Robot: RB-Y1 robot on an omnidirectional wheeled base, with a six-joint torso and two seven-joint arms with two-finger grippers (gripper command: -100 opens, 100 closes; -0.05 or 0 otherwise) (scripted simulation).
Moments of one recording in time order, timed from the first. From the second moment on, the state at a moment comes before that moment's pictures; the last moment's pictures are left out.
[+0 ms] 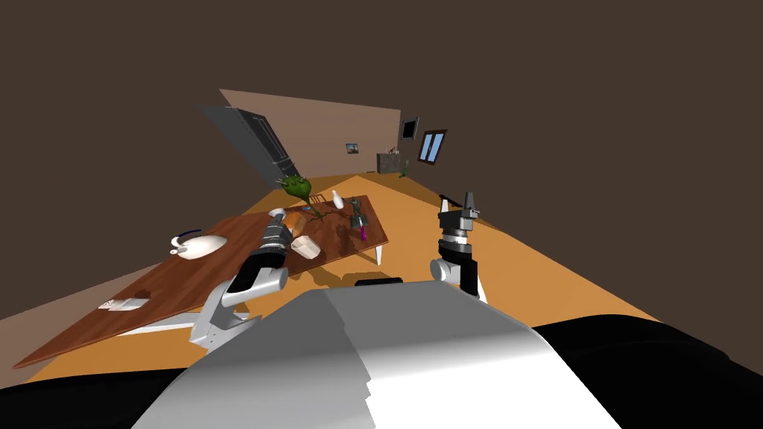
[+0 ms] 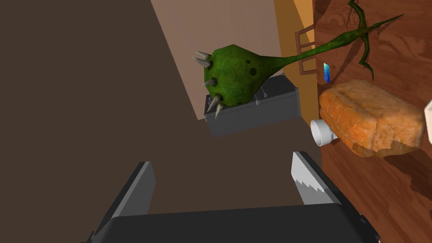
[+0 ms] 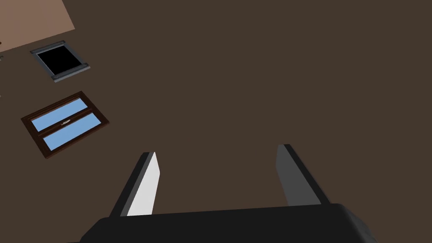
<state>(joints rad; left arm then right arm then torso) 0.41 0.27 0.35 -2.20 0.04 0.30 0.14 0.47 0.01 -0.03 -2.35 -0.10 -0.39 -0.15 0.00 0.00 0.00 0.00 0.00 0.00</state>
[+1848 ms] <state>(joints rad) 0.35 0.36 0.56 -2.13 0.12 0.84 0.16 0.47 0.01 -0.03 -2.35 -0.10 -0.39 -0.15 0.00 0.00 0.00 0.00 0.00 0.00</state>
